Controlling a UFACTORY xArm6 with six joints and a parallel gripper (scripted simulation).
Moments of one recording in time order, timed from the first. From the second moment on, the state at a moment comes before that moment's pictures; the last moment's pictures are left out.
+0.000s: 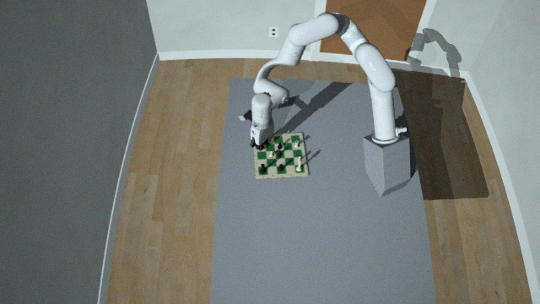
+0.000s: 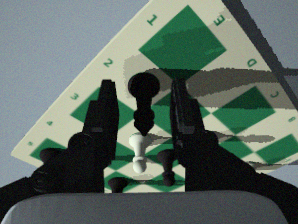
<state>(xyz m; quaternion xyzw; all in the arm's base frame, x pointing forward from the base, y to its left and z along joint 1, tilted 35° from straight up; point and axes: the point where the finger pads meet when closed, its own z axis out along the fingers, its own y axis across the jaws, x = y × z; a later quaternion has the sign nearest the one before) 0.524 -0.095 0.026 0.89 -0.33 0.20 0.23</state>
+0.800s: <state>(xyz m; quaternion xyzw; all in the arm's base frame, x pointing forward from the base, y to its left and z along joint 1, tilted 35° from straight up) 0.524 -0.095 0.026 0.89 -0.33 0.20 0.23</state>
